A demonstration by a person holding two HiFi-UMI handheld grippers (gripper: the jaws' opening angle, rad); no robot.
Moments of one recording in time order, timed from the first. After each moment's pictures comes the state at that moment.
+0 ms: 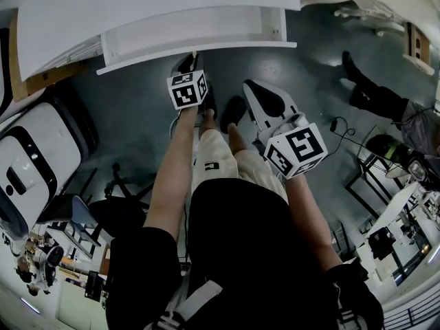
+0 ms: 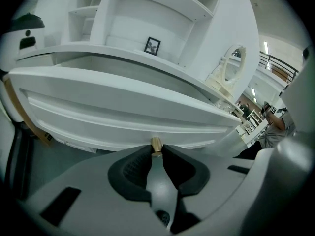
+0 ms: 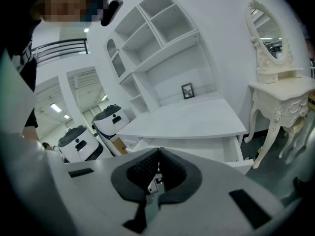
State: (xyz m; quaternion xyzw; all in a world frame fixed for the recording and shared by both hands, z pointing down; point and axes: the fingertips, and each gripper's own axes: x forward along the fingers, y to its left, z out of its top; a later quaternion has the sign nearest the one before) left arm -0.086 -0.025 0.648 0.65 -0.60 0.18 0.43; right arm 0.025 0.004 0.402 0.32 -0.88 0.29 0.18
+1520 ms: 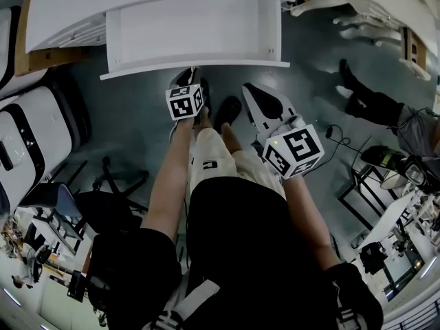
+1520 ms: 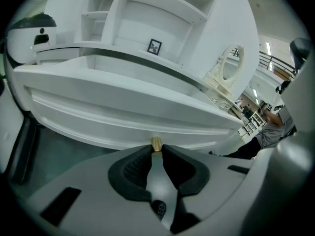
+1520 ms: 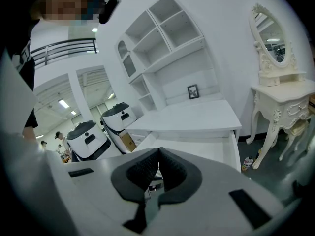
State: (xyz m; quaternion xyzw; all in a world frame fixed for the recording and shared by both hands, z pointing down) left arm -0.059 0.087 0.650 0.63 -0.61 0.17 0.44; right arm 0.059 0.081 0.389 0.29 -0.90 0.27 0.18
